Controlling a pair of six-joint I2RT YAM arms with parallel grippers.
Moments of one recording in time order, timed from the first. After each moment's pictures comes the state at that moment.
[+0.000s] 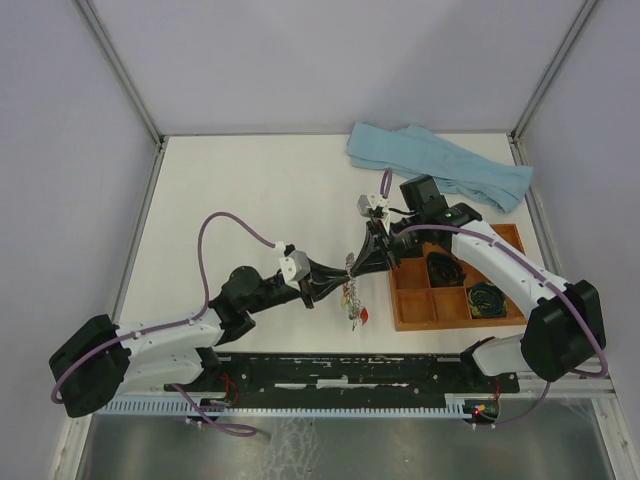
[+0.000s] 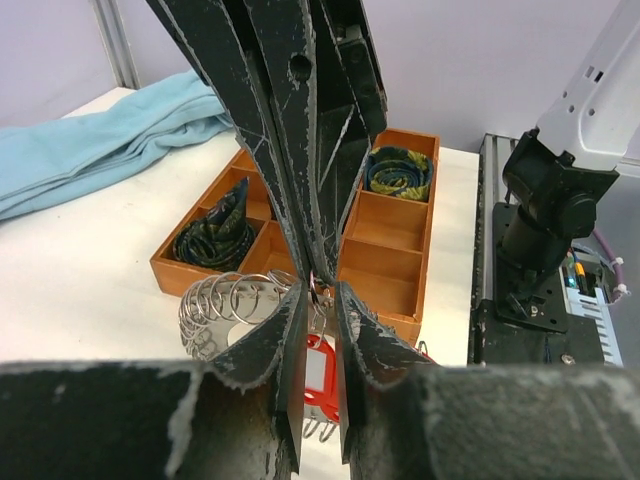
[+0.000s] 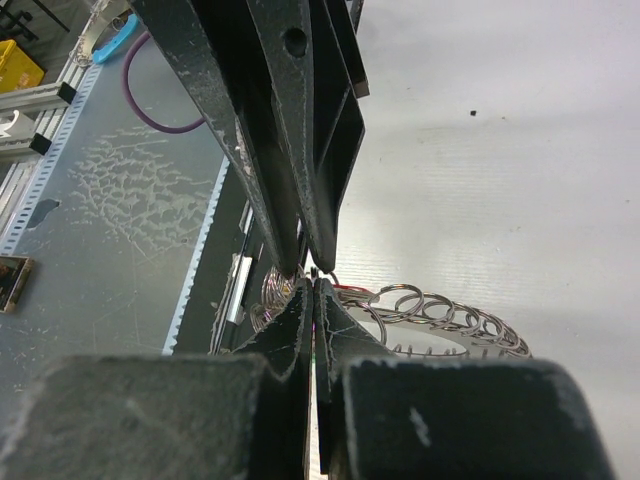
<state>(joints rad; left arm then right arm) -0.93 1.04 0.33 0.87 0.32 -0.06 0.48 1.39 1.08 -0.62 -1.26 -0.55</state>
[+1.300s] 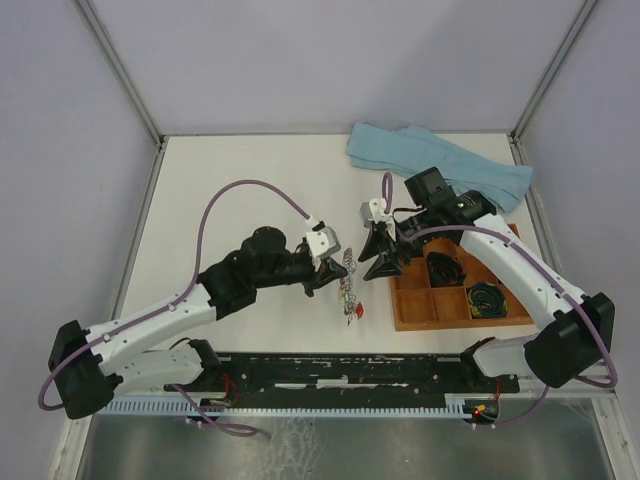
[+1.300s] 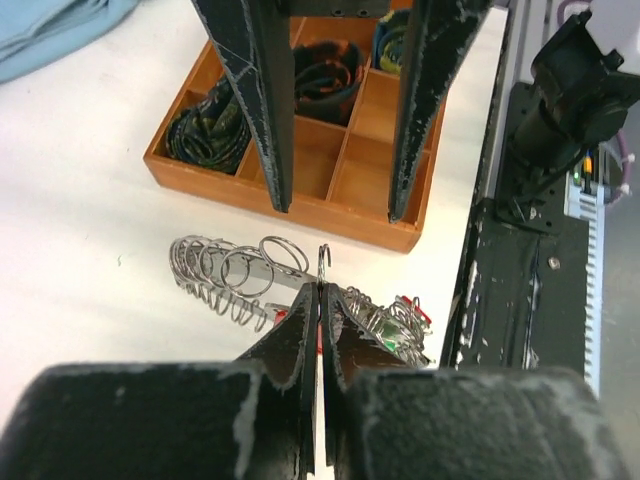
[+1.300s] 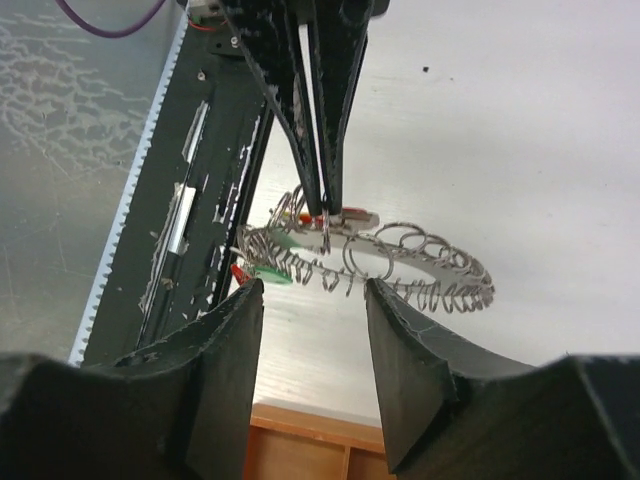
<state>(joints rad) -0.92 1.03 0.69 0.10 0.34 0.04 0.50 1.37 1.24 -0.96 -1.09 -0.90</state>
